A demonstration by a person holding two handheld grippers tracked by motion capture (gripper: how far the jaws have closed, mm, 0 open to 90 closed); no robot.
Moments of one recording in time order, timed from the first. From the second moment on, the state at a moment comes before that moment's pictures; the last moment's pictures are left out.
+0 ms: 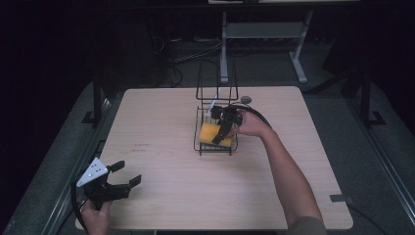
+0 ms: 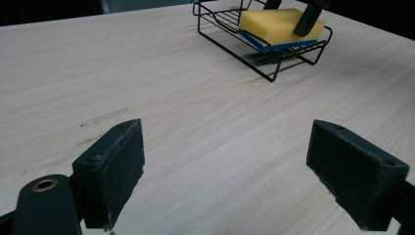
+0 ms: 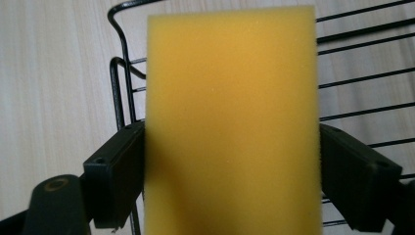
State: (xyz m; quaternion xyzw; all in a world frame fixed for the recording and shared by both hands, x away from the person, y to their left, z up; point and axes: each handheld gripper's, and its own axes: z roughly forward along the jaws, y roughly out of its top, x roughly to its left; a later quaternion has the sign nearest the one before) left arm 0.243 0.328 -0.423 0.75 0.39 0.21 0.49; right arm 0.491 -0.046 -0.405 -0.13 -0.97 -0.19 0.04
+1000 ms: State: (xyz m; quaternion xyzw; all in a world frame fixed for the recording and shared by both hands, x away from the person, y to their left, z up) left arm 0.244 0.324 -0.424 0.76 0.39 0.20 0.49; right arm 0.480 -0.072 -0.391 -0.16 -0.95 -0.25 0.02
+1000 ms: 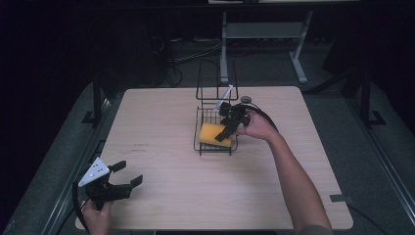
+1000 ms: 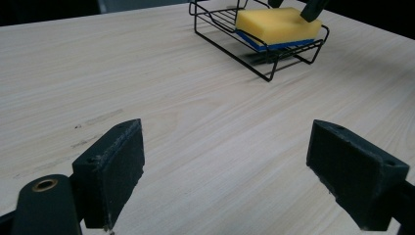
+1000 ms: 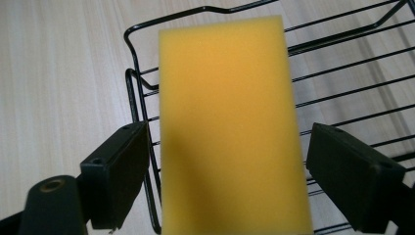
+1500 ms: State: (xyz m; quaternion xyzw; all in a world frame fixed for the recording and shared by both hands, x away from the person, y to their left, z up) left arm 0.245 0.322 -0.424 0.76 0.39 0.20 0.48; right arm 0.478 -0.104 -0.391 -0.19 -0.95 -0.27 0.02
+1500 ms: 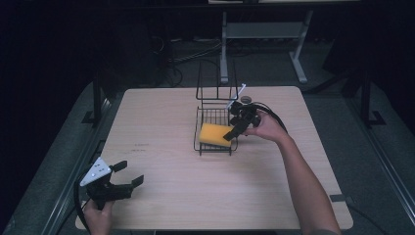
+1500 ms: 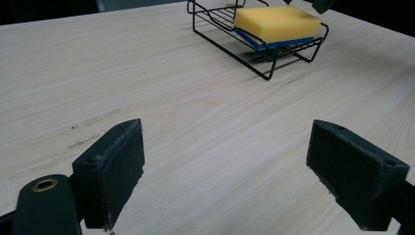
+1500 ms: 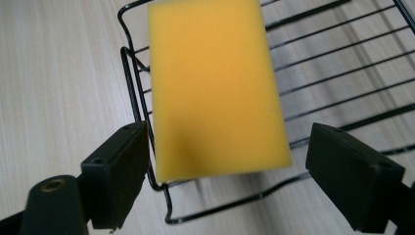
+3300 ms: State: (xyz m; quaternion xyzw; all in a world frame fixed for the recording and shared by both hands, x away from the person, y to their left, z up) left arm 0.244 0.317 -0.424 0.76 0.38 0.20 0.48; right arm 0.413 -0.211 -0.406 -0.25 -0.93 -0.27 0.01
